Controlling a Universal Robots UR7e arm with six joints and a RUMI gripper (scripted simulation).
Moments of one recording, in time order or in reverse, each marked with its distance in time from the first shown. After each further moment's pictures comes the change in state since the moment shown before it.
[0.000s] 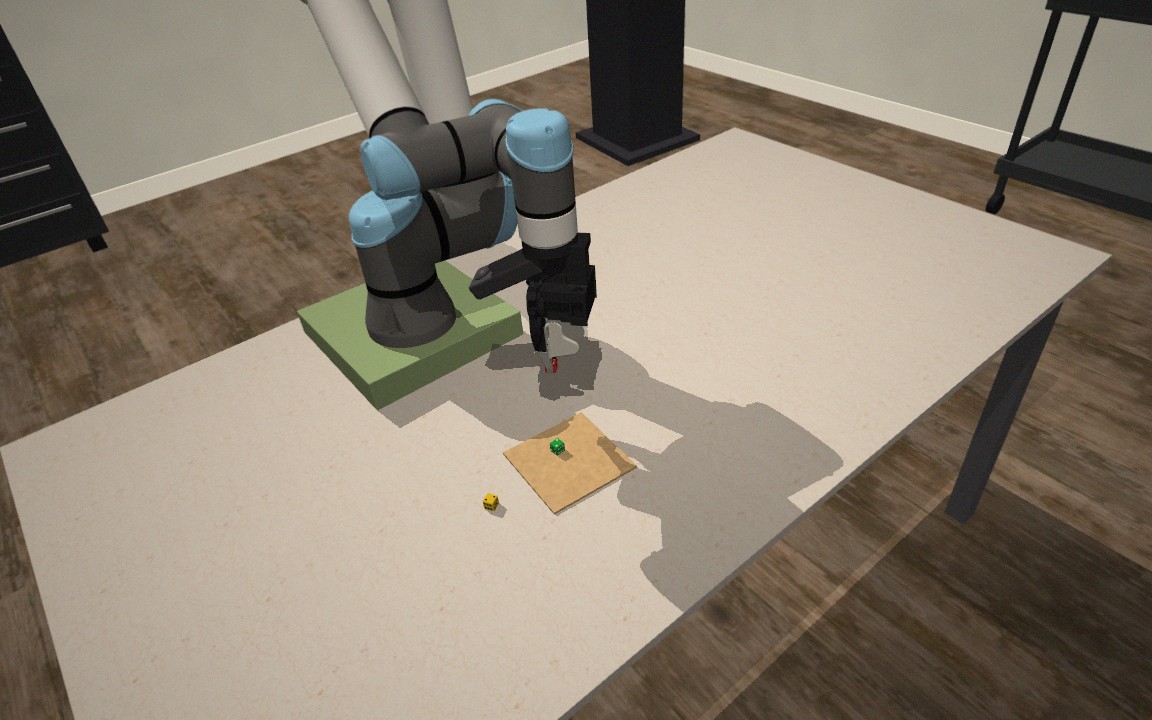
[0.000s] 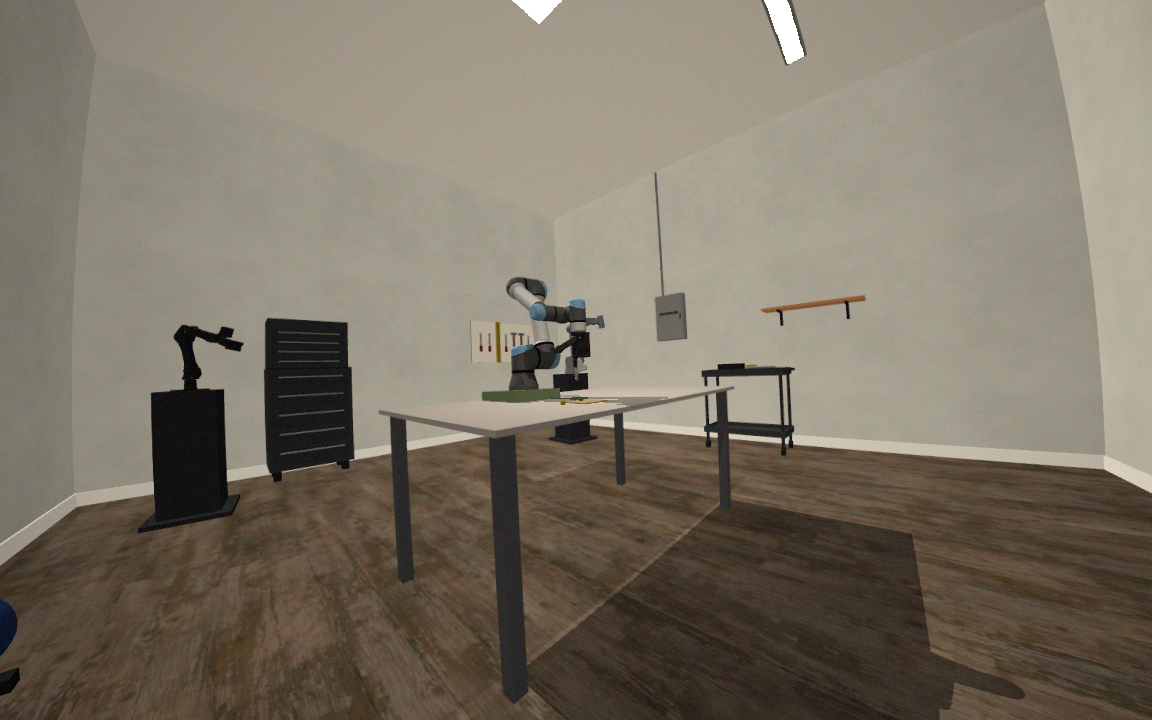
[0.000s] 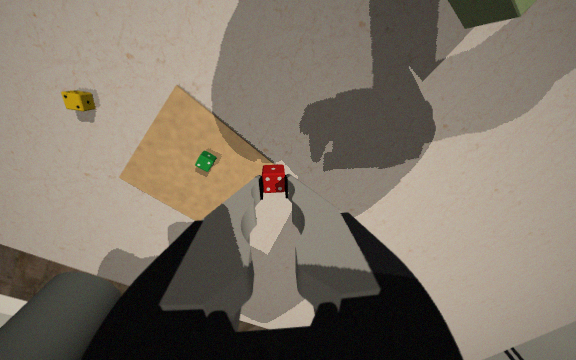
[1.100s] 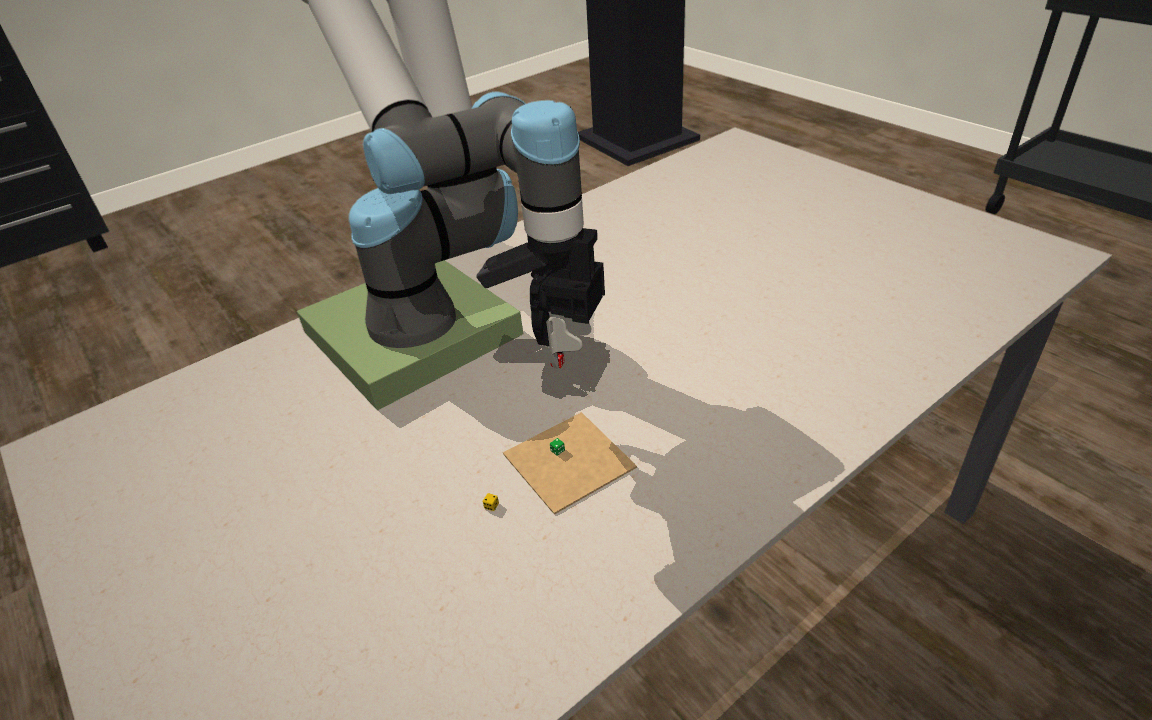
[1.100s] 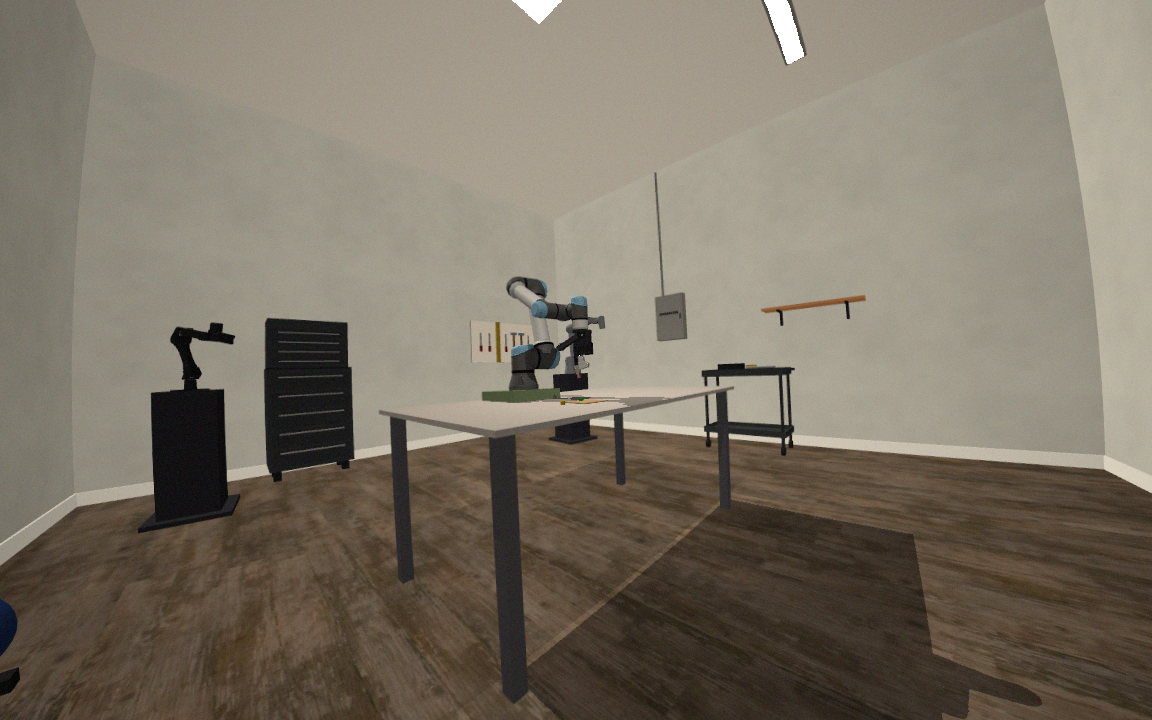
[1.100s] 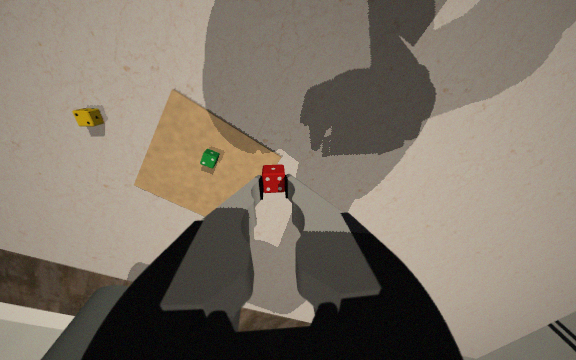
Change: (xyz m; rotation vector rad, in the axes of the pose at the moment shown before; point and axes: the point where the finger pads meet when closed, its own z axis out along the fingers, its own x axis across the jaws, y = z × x) arm 0.001 0.010 -0.011 -0.002 0.004 0.142
